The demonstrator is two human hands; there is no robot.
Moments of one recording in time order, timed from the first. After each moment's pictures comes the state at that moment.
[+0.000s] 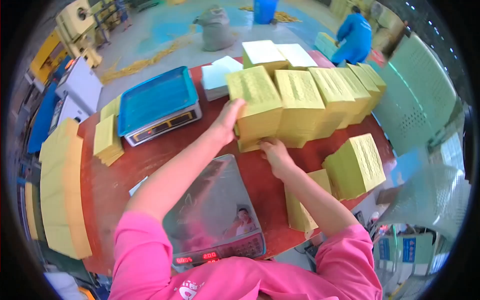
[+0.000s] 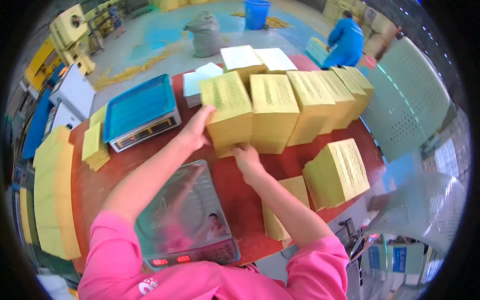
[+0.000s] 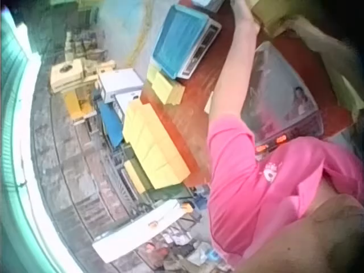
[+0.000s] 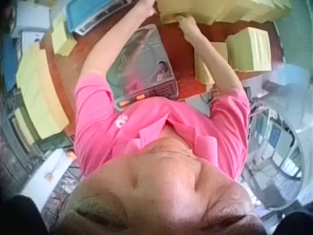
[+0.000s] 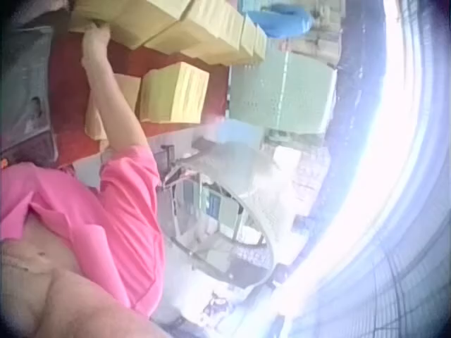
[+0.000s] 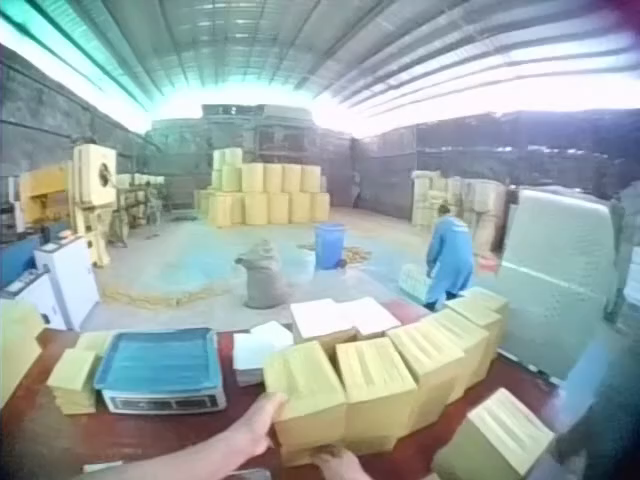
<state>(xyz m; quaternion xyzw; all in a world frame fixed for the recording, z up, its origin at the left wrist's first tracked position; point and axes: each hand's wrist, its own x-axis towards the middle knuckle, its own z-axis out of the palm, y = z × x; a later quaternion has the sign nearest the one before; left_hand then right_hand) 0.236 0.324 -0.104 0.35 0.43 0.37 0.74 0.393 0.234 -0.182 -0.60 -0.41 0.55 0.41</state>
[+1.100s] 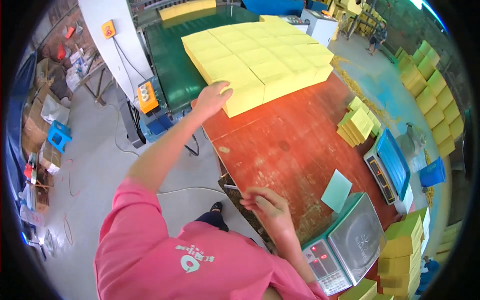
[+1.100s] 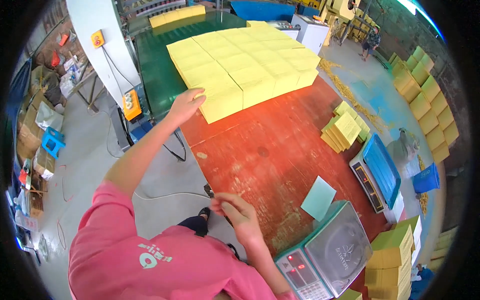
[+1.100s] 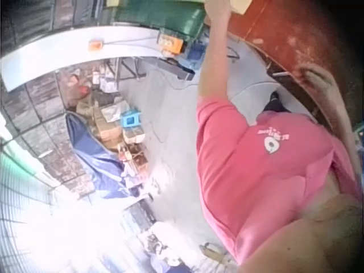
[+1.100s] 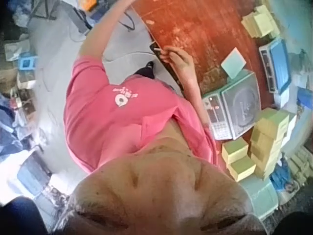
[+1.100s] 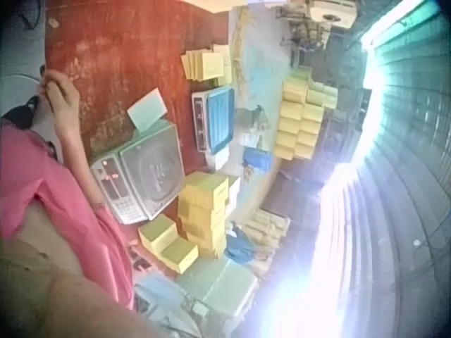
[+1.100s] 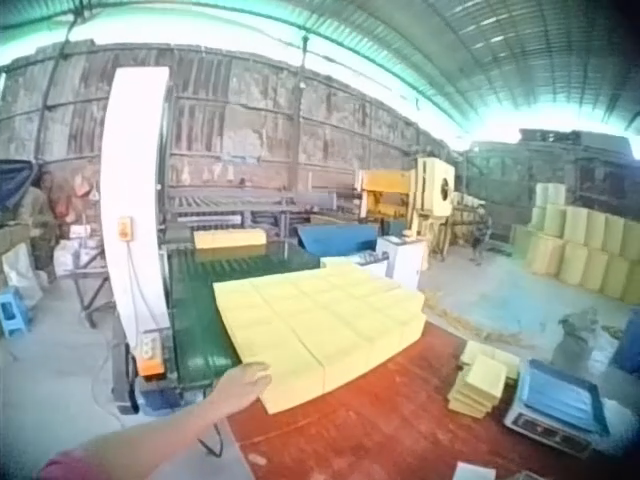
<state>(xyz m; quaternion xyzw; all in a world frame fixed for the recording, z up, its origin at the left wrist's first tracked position) -0.421 -0.200 -0.123 0.32 0.88 0.36 -0.05 -0.064 -0.104 -0.137 -0.15 -0.49 0.86 0.01</state>
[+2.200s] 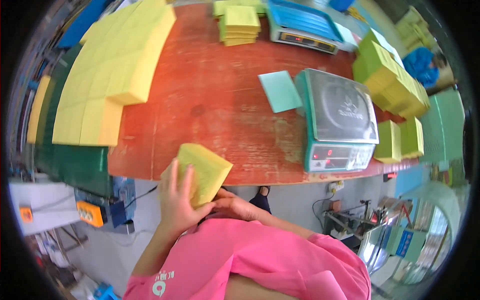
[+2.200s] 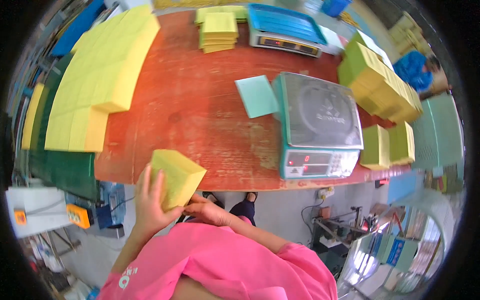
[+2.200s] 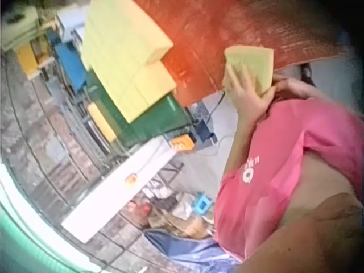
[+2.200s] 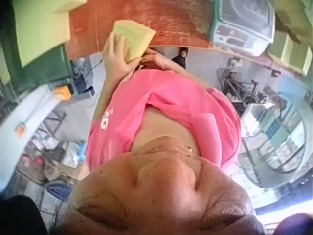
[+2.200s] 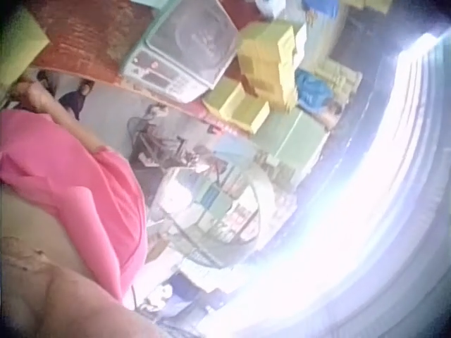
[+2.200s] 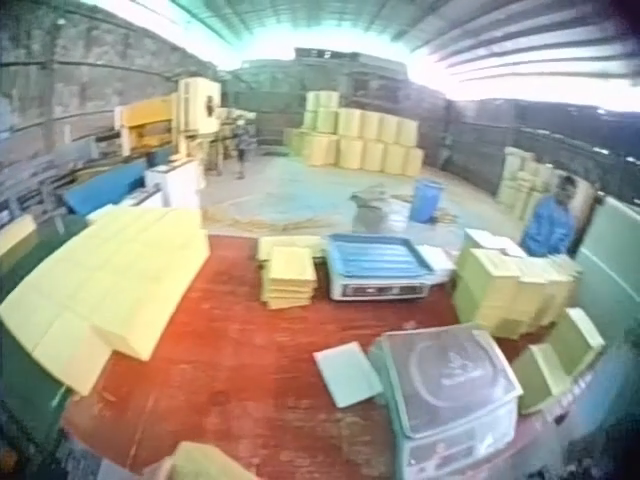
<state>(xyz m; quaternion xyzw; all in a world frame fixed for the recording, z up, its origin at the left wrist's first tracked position) -0.284 -0.245 -0.129 0.69 0.69 0.18 0.10 -0.102 -0.201 -0.227 -0.24 -0.18 0.95 0.09</state>
